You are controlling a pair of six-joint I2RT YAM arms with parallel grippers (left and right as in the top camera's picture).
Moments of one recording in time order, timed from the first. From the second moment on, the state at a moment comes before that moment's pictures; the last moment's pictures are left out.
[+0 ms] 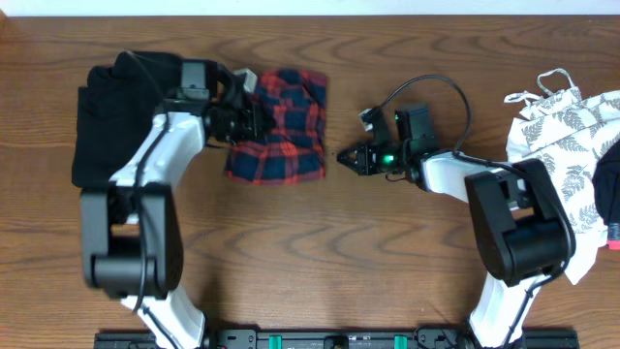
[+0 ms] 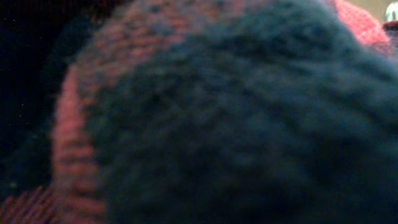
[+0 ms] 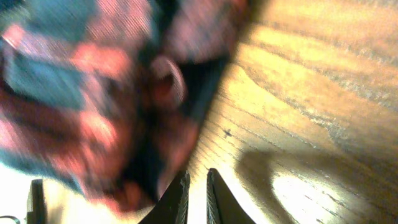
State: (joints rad) left arm -0.06 1.88 1.27 -0.47 0.59 -0.16; right arm 0.28 1.99 0.96 0.16 -0.77 0.34
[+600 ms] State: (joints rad) left arm 0.06 1.80 1.28 -0.48 0.22 -0.07; right arm 0.19 1.77 0.96 0.04 -0.80 0.31
